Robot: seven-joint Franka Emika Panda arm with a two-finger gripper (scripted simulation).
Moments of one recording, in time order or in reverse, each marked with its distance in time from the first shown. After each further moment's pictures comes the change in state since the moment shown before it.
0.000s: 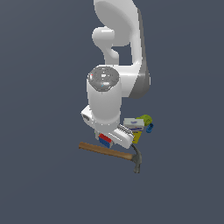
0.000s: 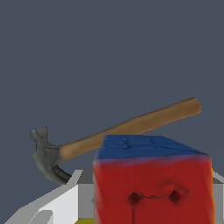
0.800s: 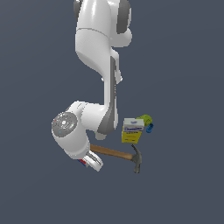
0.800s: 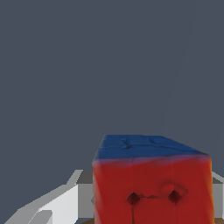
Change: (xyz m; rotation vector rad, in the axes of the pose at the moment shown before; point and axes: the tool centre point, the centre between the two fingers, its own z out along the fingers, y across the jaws) arm 0.101 0.064 0.111 0.002 0.004 0.001
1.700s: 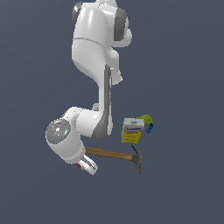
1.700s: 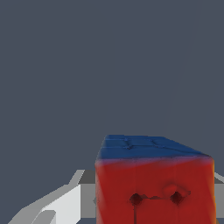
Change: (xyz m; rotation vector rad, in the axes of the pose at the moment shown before) arm 0.021 0.012 0.021 0.001 0.002 0.000
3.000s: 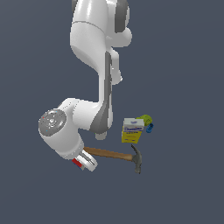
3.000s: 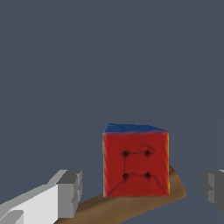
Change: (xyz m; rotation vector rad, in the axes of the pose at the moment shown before) arm -0.005 0.001 -0.043 -0.006 -0.014 -0.005
